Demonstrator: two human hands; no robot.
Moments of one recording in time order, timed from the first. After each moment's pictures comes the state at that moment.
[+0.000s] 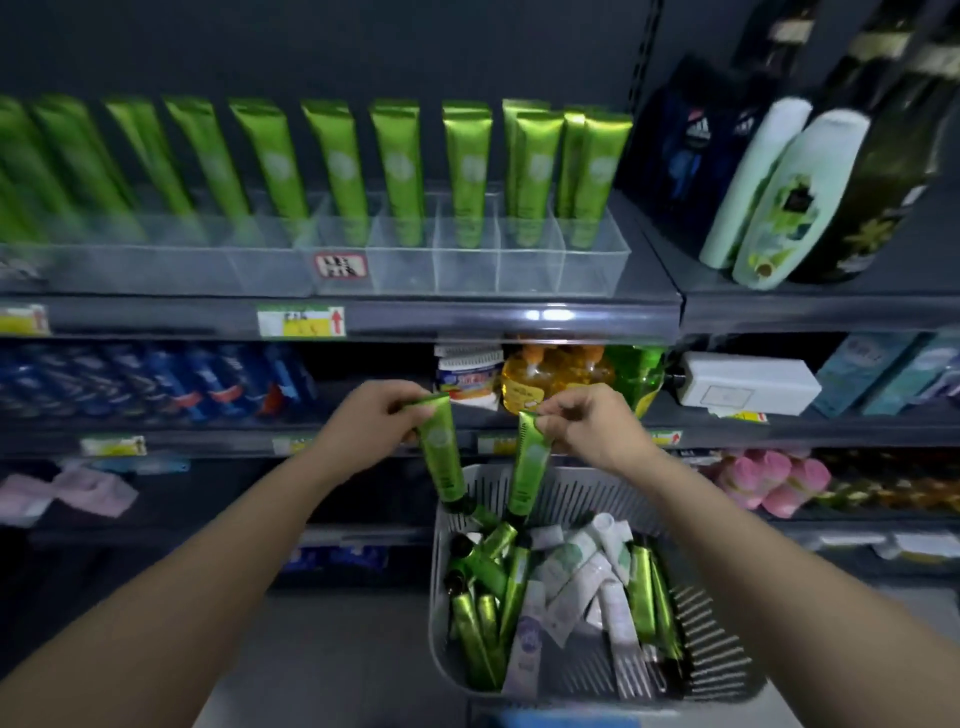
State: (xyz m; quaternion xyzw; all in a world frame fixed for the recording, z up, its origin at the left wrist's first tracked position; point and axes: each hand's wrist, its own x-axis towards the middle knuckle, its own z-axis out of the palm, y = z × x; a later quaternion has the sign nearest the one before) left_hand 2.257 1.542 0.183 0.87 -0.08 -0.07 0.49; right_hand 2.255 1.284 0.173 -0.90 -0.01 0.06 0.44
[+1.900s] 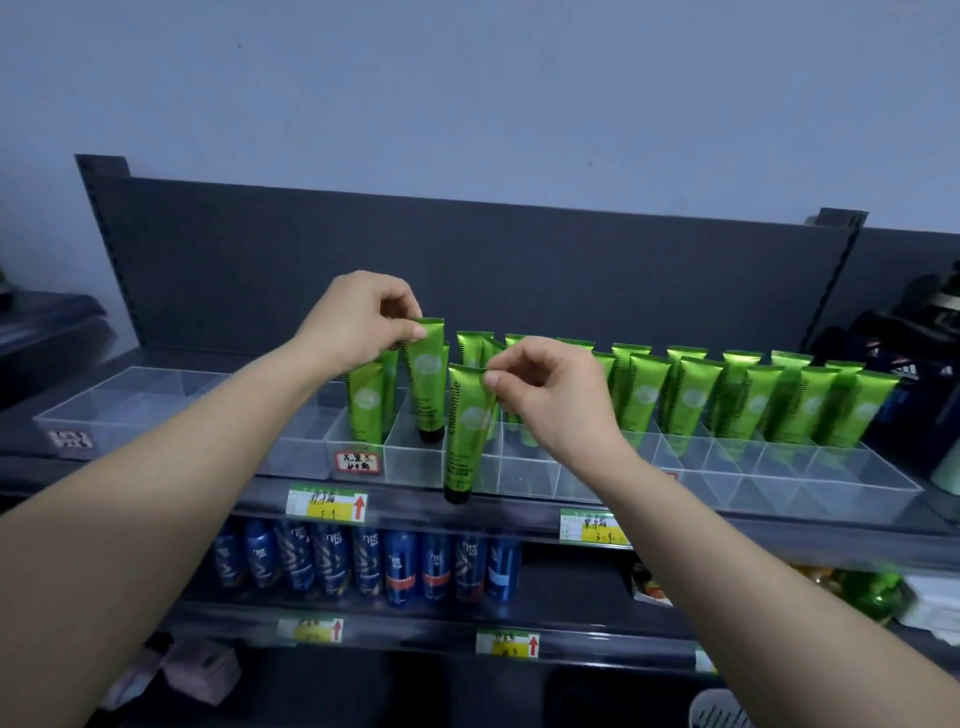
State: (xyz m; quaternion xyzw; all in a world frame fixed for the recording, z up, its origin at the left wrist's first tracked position) left_hand 2.371 1.875 0.415 0.90 -0.13 0.22 0.36; right_hand 2.326 1.668 0.374 -0.80 -0.19 -0.23 0.52
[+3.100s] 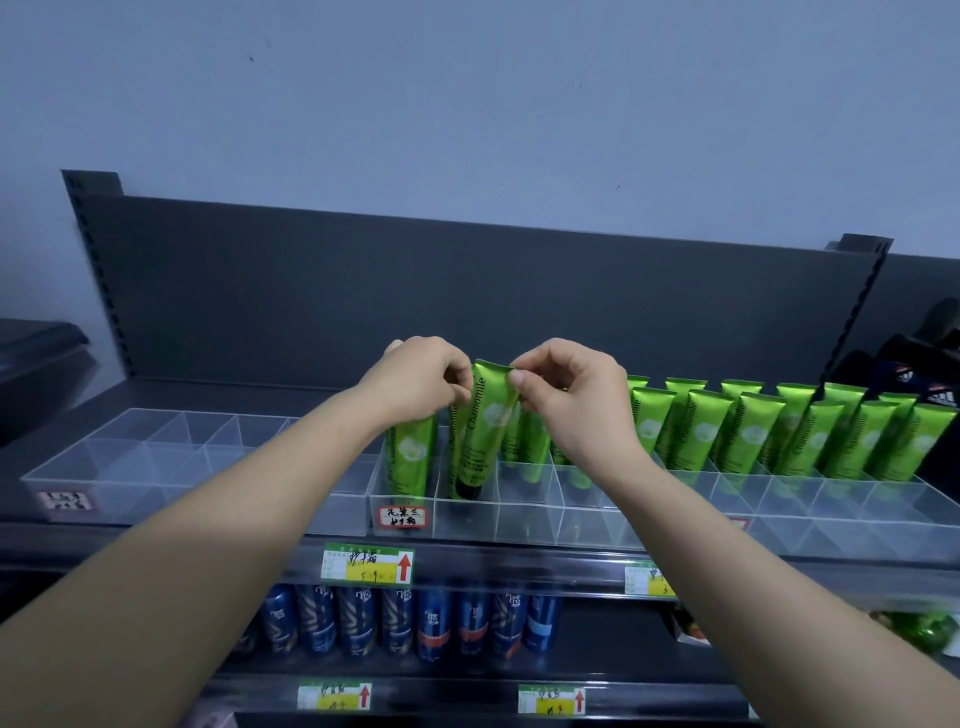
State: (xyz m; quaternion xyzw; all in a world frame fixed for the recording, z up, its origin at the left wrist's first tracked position) left_hand 2.419 1.895 0.395 0.95 -0.20 0.13 0.21; right_hand 2.369 1.720 0.384 -0.81 -0.14 -0.28 0.50
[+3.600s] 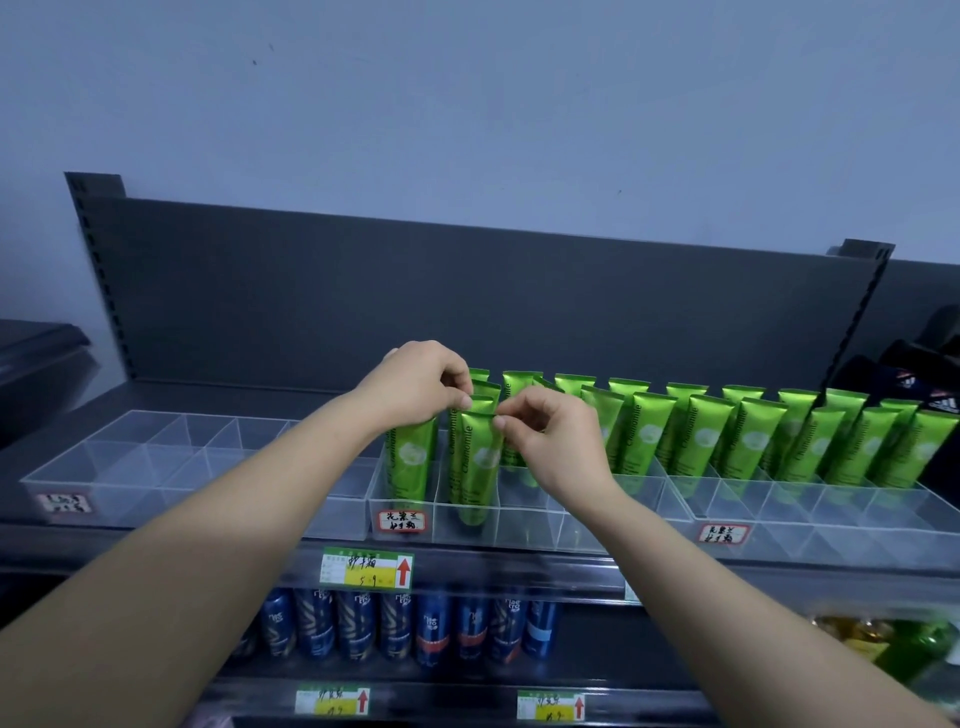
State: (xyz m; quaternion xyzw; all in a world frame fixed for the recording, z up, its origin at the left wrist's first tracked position) left_hand 2.424 1.897 0.393 0.94 -0.20 0.11 0.24; right_hand 2.384 1.725 0.345 -0.84 -0.13 -0.24 0.47
